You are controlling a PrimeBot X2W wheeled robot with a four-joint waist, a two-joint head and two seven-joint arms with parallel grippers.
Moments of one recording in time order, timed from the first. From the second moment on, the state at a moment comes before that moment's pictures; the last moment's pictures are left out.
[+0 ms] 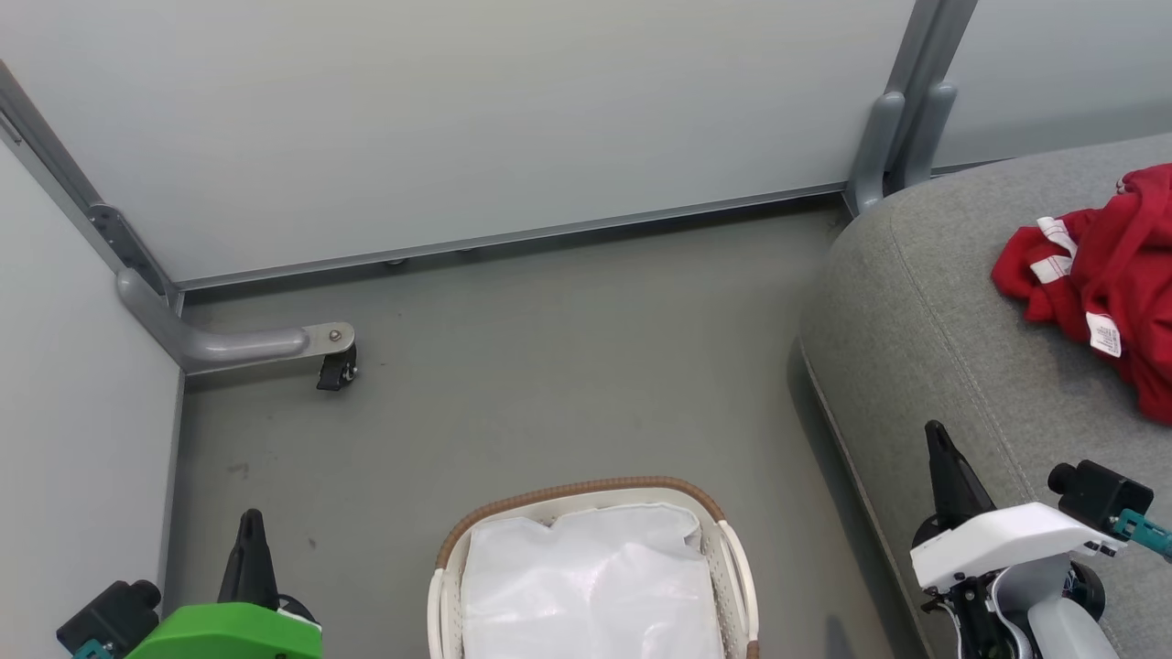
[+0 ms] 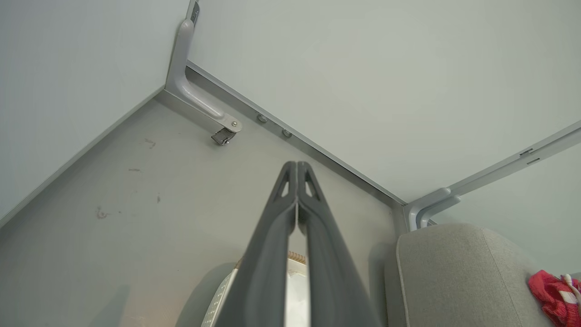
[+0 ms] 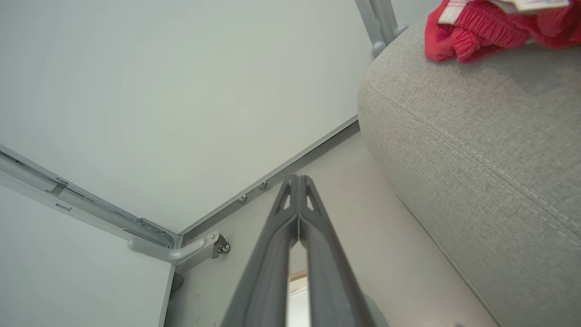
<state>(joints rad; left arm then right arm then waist) -0.01 0.04 0.08 0.34 -0.73 -0.13 -0.12 -0.12 -0.04 -0.04 0.33 0.66 0.13 -0.12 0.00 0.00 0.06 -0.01</state>
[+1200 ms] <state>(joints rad) -0.05 0.04 0.09 0.30 -1.15 -0.13 -0.01 -0.12 -0.04 -0.07 0.29 1.12 0.13 -0.01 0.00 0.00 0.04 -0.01</state>
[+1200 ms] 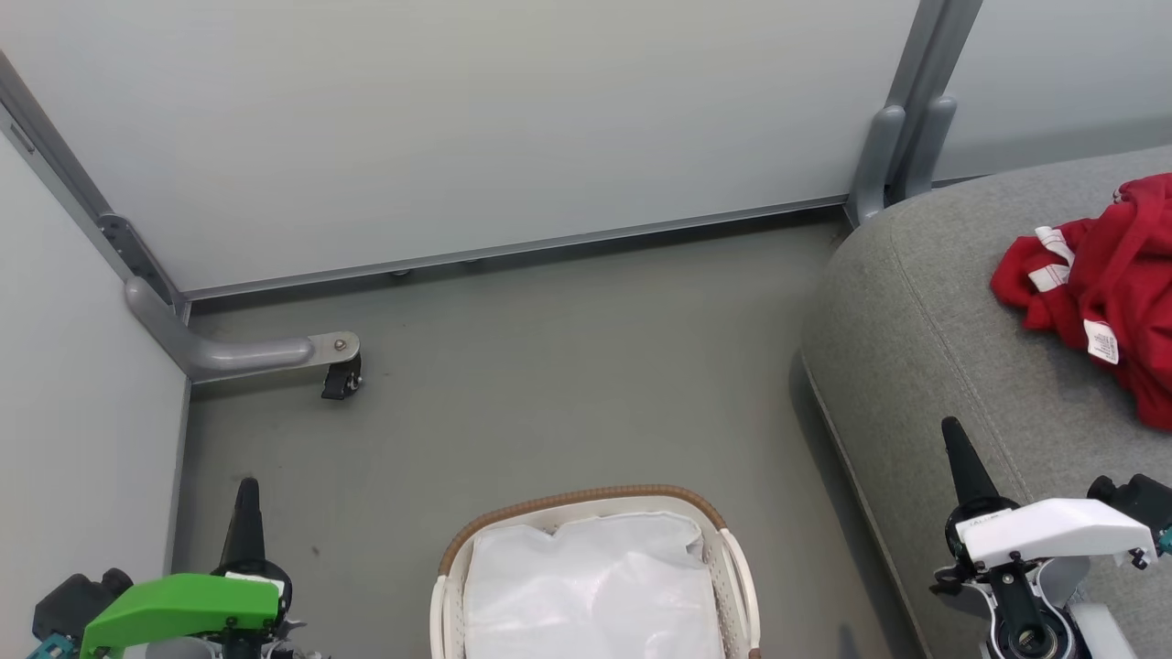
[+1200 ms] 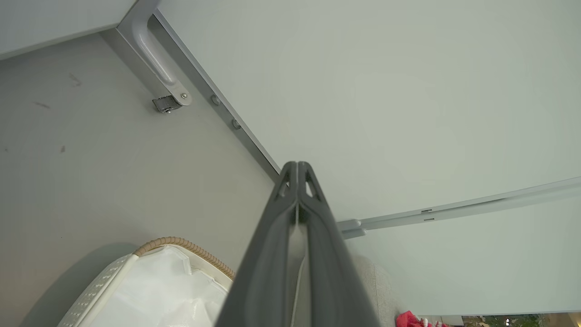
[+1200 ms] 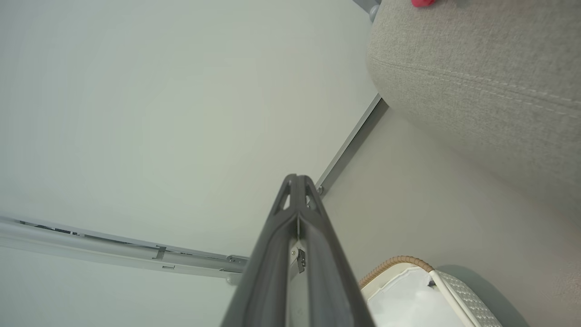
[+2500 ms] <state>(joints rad) -0.08 0.05 0.11 0.26 -1.49 -0.13 0.08 -0.11 -0.05 -0.10 0.26 1.48 0.13 0.08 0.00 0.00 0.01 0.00</state>
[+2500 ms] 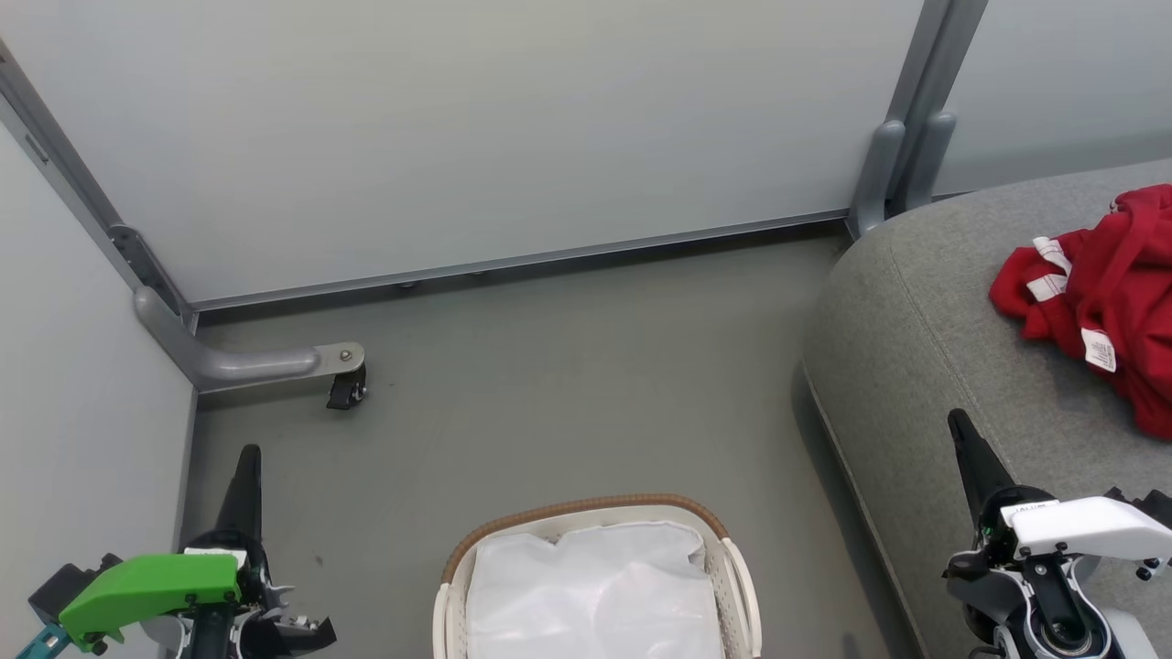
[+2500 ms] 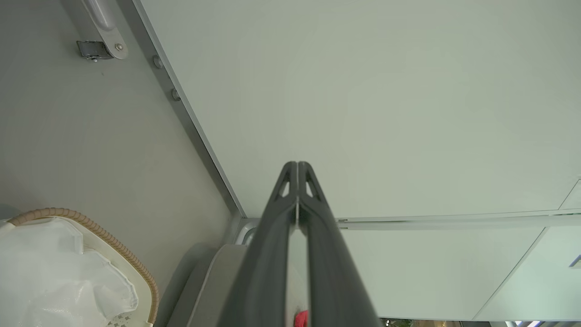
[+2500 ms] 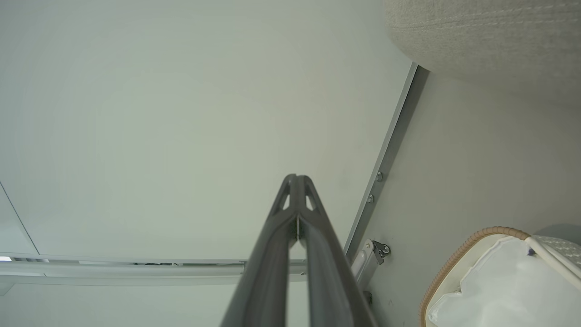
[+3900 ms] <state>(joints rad) -0.10 0.05 0.11 0.24 -1.61 -0.13 0.11 -0.11 -0.05 -0.11 0.25 1.61 0.13 0.11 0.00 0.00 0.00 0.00</state>
